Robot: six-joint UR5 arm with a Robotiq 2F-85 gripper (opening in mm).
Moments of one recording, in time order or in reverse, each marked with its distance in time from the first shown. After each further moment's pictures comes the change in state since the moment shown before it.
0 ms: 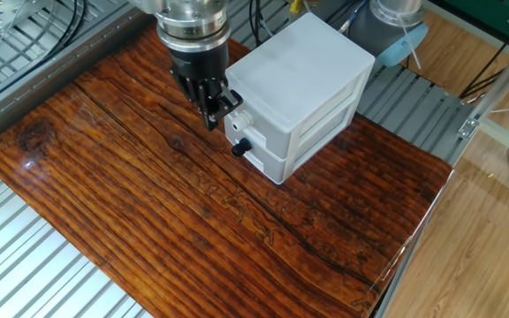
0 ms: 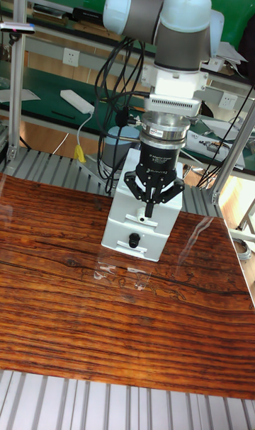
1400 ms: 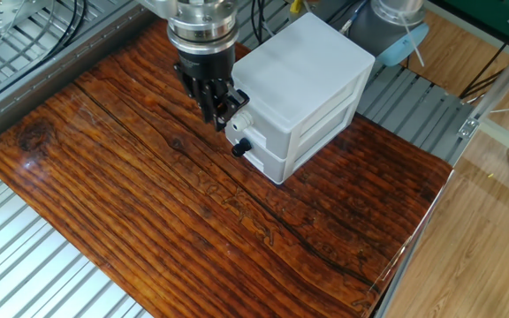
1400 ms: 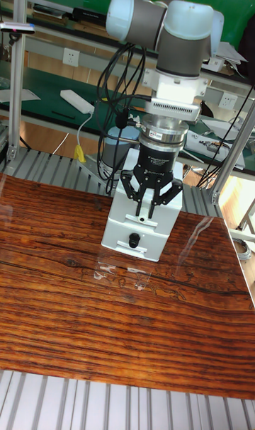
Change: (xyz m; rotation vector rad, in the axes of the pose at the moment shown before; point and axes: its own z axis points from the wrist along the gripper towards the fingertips) arm 0.012 -0.010 0.010 0.050 0.000 -0.013
